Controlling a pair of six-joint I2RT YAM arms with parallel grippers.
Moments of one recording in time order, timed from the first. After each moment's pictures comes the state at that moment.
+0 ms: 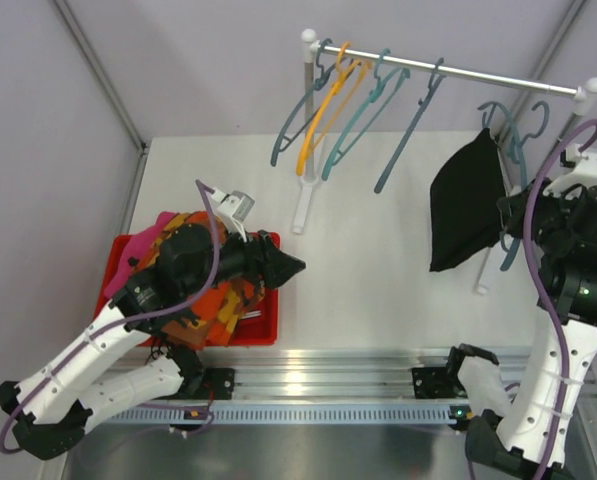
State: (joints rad) left arm -0.83 0.81 1.02 -0.45 0.15 -0.56; right arm -0.34 0.82 1.40 -0.89 -0.35 0.09
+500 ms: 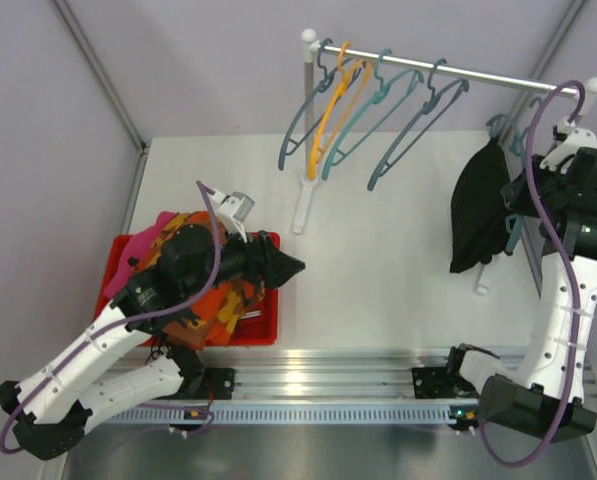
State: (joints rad) left arm -0.83 0.80 1.01 -0.46 0.13 -0.57; right arm -0.33 1.05 1.44 -0.89 -0.26 0.06
